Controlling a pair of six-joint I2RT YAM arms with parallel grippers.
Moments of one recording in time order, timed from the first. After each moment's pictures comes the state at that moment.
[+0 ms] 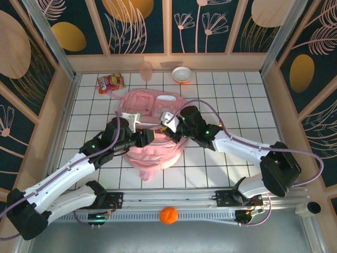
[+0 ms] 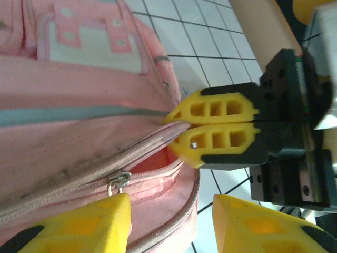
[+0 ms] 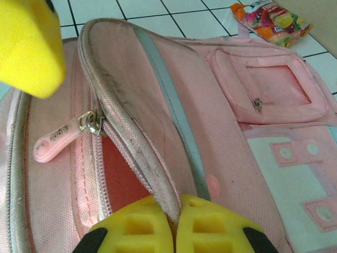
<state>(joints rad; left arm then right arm) -0.71 0.94 0.74 -0.35 0.16 -0.69 0.82 1.41 0.89 -0.01 -0.28 -0.34</state>
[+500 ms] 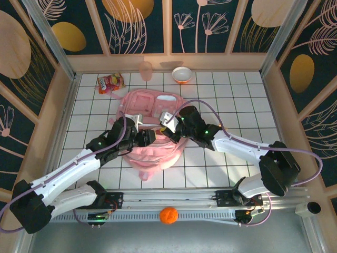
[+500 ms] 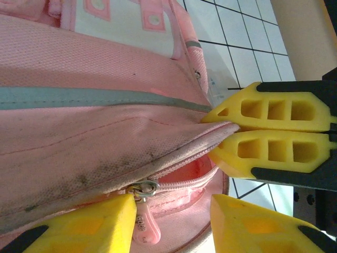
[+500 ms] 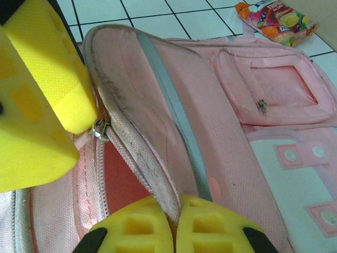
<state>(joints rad) -0.72 1.03 0.73 -0.35 0.11 -0.75 0.83 1.42 0.89 -0.01 -0.29 -0.34</state>
